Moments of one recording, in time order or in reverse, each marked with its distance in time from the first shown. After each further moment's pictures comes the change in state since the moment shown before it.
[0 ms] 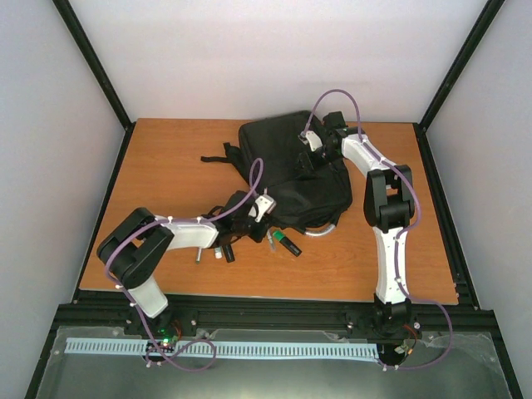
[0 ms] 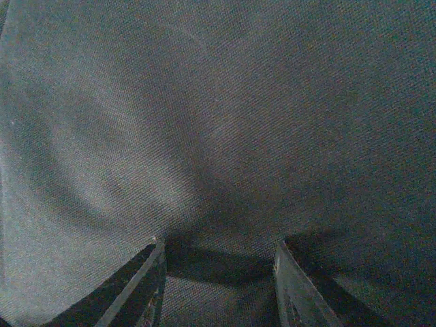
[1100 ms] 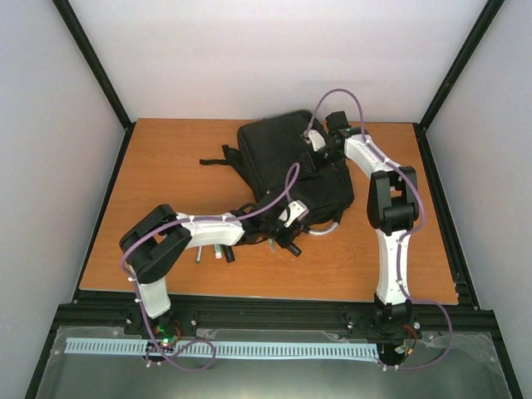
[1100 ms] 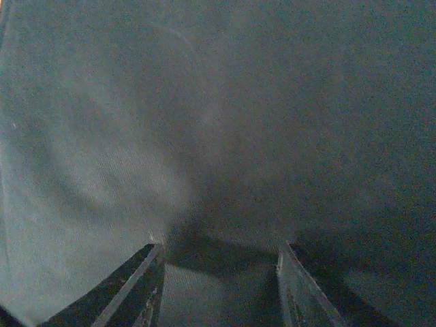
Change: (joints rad) left arm -0.192 0.146 0.256 -0.141 0.006 -0.001; right arm -0.004 -0.032 -0.024 0.011 0.019 0.003
